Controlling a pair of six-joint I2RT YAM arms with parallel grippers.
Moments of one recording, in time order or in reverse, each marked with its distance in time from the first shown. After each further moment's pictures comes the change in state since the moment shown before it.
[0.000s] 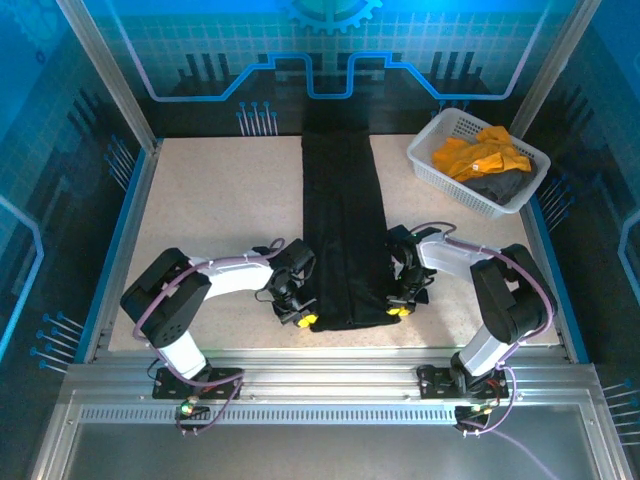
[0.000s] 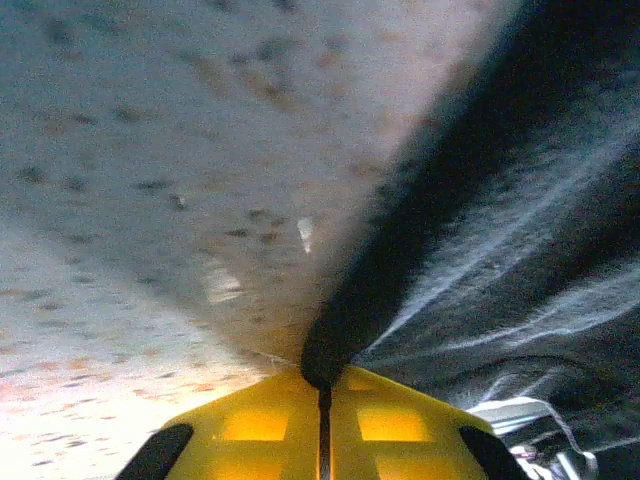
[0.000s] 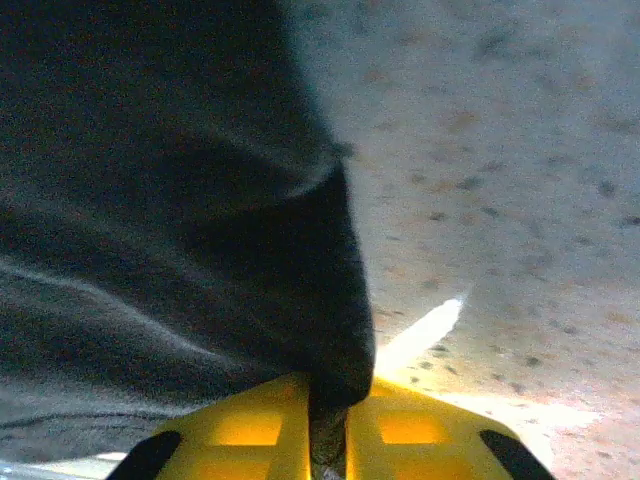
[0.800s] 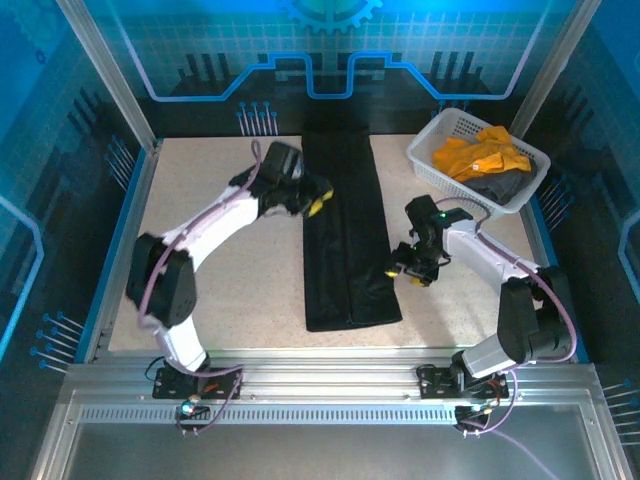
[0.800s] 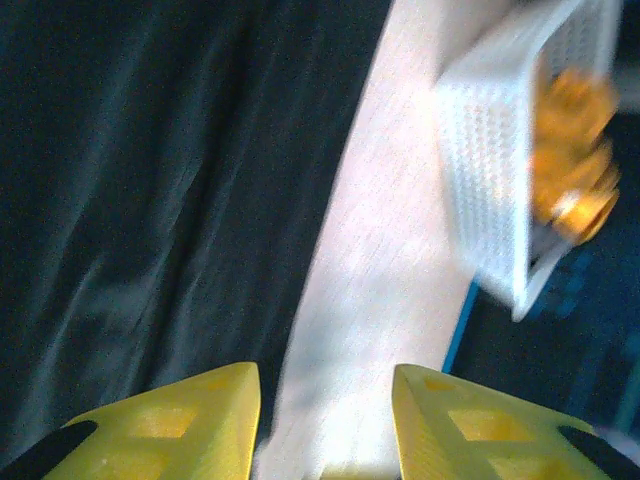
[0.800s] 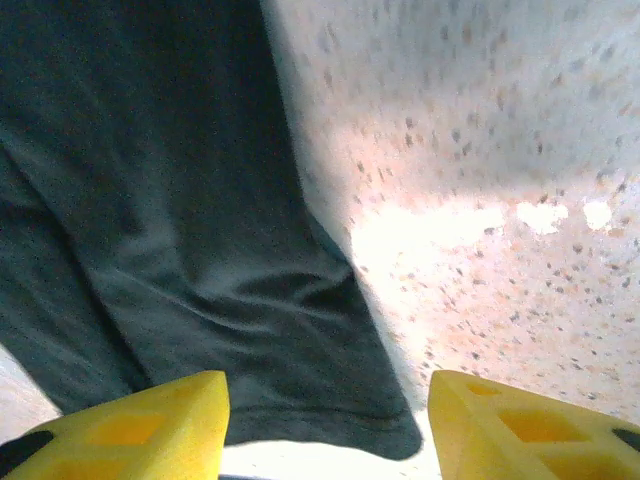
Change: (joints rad) left arm 0.240 0.040 0.531 0.083 -0.144 0.084; right arm -0.137 -0.143 0.123 -0.046 0.023 0.080
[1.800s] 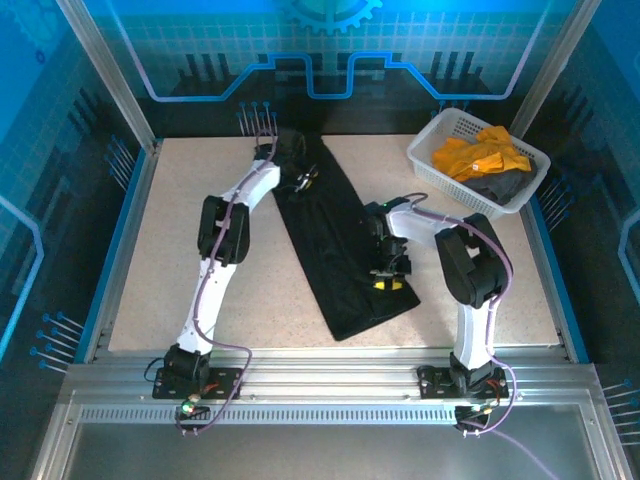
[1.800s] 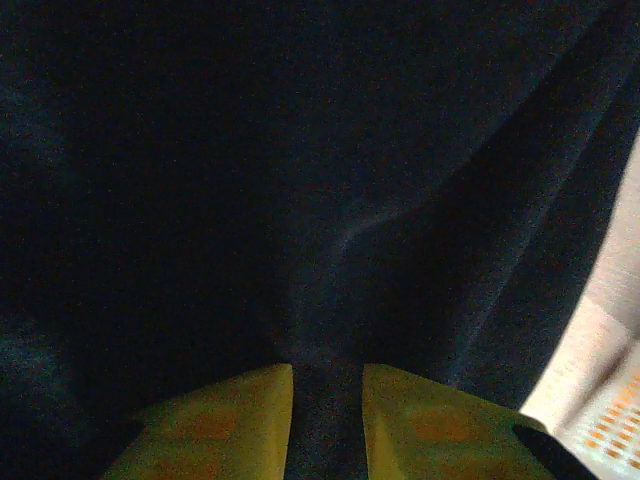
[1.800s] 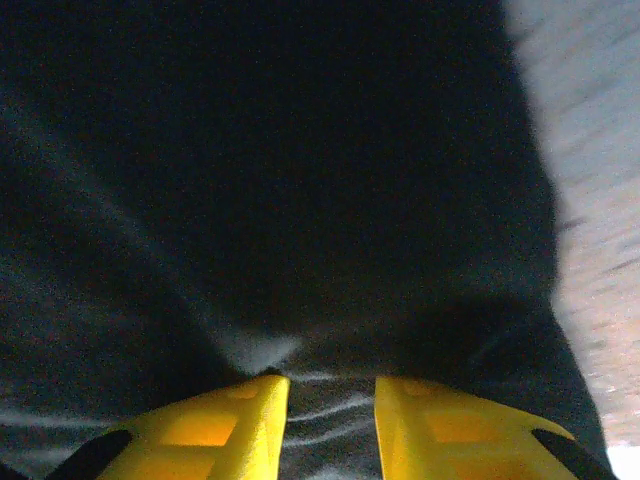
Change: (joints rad) left arm 0.182 0.940 0.957 -0.049 -0.109 -0.089; right arm 0.200 0.461 0.283 -0.139 0.161 0.034
